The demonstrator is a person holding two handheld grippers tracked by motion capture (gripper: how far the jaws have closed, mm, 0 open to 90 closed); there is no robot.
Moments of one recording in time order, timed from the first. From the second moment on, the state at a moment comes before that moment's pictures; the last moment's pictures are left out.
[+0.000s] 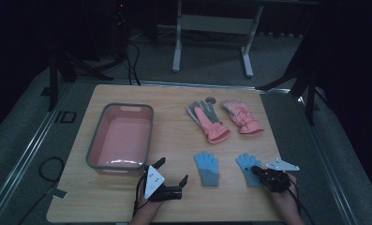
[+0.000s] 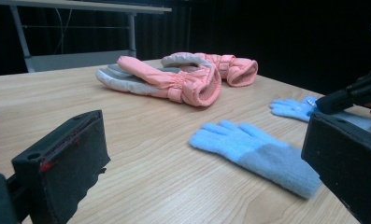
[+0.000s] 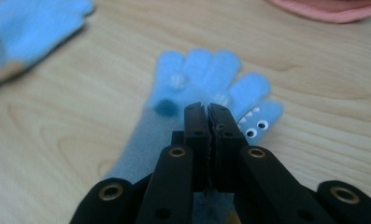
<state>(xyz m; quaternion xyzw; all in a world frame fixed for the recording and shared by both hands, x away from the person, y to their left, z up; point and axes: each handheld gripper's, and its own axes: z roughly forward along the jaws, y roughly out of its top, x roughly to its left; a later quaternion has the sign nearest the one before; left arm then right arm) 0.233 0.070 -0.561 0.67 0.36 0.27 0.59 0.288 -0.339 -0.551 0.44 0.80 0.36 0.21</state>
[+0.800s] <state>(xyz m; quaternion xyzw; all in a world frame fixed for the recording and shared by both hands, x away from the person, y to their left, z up) 0.233 0.070 -0.561 0.67 0.36 0.27 0.59 0.279 -0.227 -0.480 0.48 0.73 0.42 0.25</state>
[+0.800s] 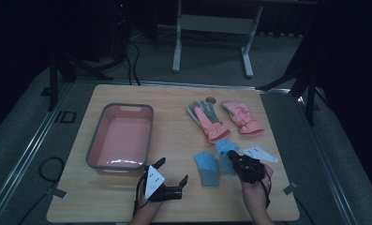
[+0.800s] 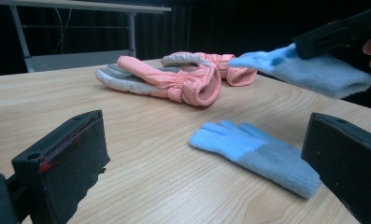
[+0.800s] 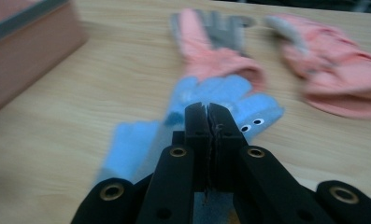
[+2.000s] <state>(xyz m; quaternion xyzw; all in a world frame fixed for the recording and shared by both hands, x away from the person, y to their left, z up) 0.233 0.070 -0.561 0.67 0.36 0.27 0.59 0.291 -0.192 -0.539 0.42 0.80 0.39 0.16</state>
